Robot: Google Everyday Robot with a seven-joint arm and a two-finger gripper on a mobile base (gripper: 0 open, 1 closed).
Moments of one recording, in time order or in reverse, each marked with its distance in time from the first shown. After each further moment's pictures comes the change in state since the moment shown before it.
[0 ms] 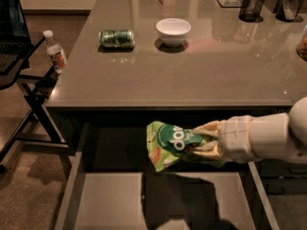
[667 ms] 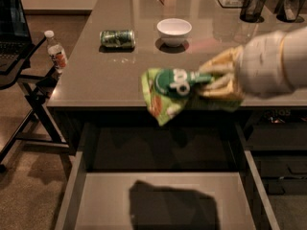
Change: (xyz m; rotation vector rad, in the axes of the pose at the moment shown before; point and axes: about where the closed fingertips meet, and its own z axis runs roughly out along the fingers) arm -0.116 -0.084 -0.102 0.126 -0.009 -0.175
